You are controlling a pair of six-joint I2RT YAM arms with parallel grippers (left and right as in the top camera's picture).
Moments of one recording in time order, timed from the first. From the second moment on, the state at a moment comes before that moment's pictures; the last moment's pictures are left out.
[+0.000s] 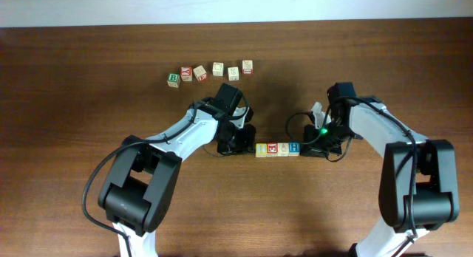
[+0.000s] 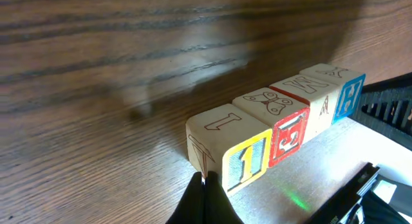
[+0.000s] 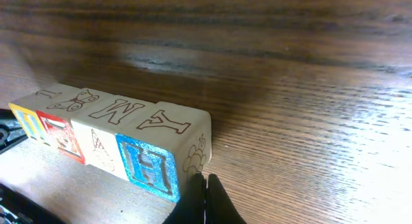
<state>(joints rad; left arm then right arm) -0.50 2.01 1.28 -0.61 0.55 -0.45 0.05 1.88 1.13 -0.86 -0.47 0.10</state>
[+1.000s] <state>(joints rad) -0.49 2.01 1.28 -0.61 0.54 -0.45 0.06 1.81 1.14 -0.84 -0.48 0.09</state>
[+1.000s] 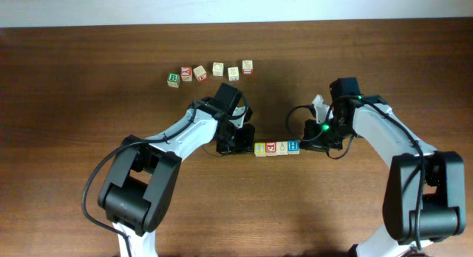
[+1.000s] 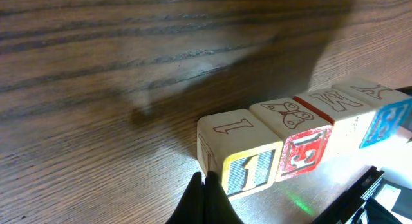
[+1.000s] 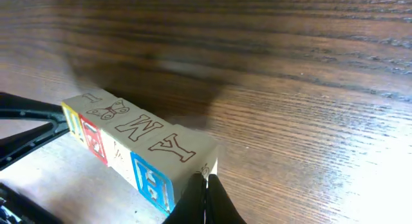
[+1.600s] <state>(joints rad) -0.48 2.01 1.28 -0.62 0.47 -0.45 0.16 1.79 1.21 -0.89 -0.43 0.11</state>
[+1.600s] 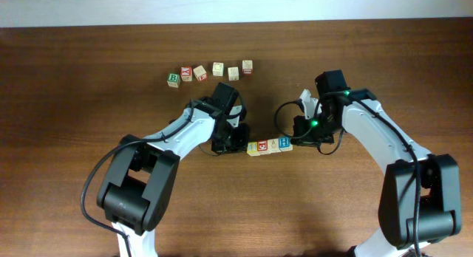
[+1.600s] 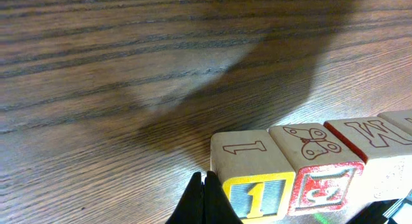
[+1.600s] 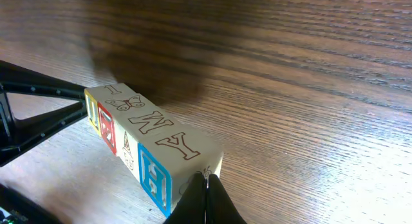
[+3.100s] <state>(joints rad) -0.48 2.02 1.27 -0.61 0.49 -0.45 0.34 1.74 1.32 -0.87 -0.58 0.19</state>
